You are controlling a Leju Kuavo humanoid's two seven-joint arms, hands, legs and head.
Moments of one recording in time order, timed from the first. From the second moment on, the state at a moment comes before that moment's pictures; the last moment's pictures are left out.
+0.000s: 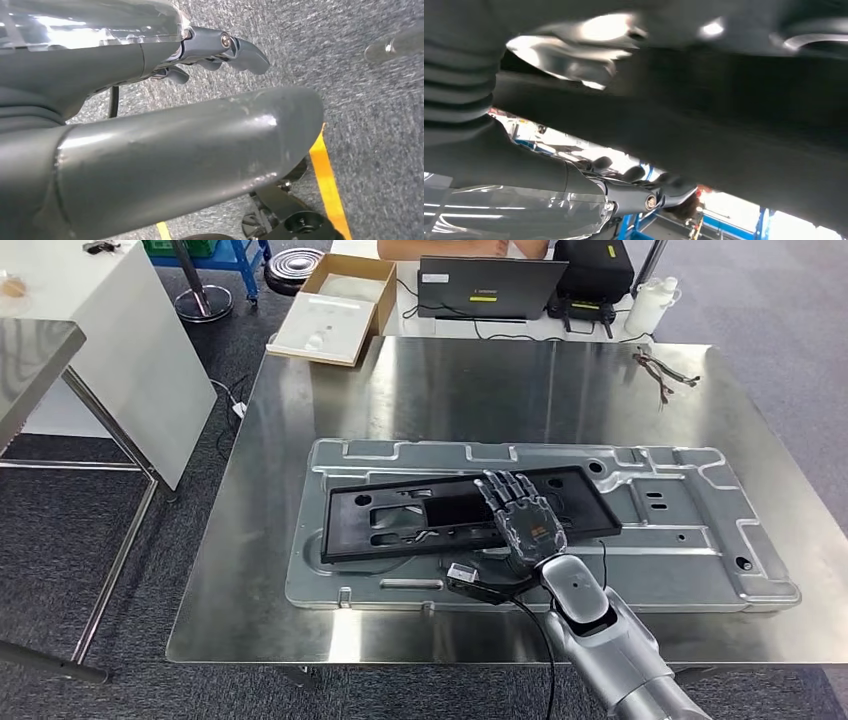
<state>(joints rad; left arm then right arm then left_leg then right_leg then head) -0.08 -0.03 0.61 -0.20 -0.89 -0.02 -0.30 -0.44 -0.10 0.45 -1.13 1.41 -0.36 0.04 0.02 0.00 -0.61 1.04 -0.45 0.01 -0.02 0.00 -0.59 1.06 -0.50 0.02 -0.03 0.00</state>
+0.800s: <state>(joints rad) -0.08 -0.04 0.63 -0.20 -0.89 -0.03 -0.30 -0.42 -0.10 0.44 -1.10 1.40 -0.37 0.03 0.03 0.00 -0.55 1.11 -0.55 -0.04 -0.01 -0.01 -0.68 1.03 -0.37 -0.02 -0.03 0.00</state>
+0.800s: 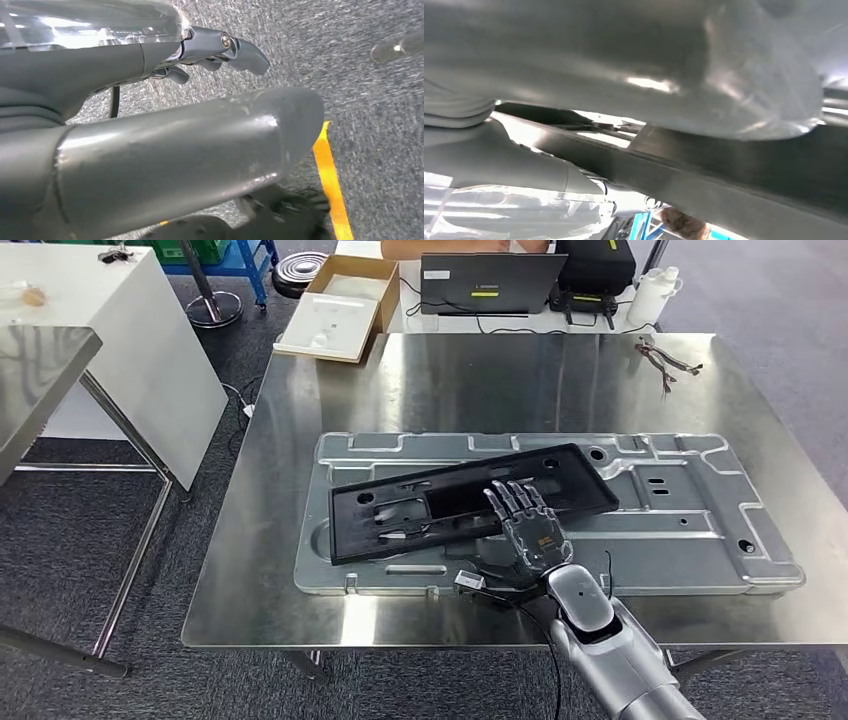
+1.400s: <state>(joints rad) -0.08 -0.04 0.65 -0.20 -0.89 -0.05 -0.30 -0.39 -0.09 0.43 -1.10 1.40 -0.40 0.03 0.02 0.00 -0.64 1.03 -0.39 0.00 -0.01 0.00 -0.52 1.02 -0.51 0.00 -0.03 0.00</state>
